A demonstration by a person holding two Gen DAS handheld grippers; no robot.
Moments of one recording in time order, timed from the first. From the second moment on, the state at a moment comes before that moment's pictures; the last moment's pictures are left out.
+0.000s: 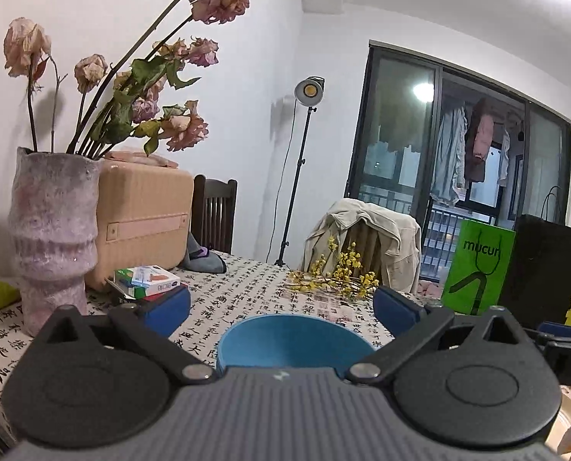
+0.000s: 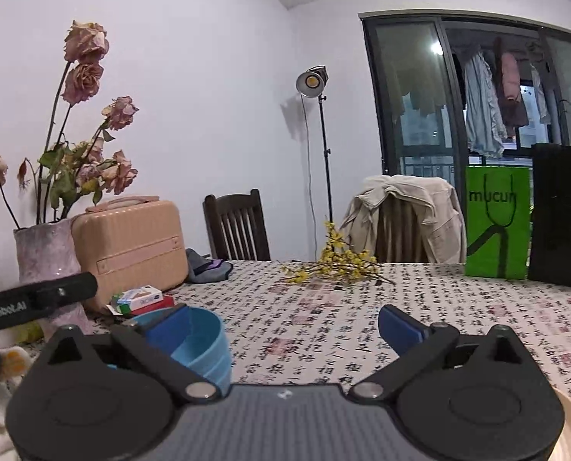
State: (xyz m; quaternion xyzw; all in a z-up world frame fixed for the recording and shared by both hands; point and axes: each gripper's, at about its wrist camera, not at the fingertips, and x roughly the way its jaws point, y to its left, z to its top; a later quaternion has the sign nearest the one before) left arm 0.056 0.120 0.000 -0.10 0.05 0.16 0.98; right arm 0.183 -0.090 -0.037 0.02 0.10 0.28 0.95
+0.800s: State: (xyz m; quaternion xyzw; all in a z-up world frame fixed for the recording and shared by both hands) left arm 0.103 0.123 0.015 -0.09 0.06 0.03 0.99; right arm 0.182 -0.121 -0.056 0.06 0.13 0.19 0.97
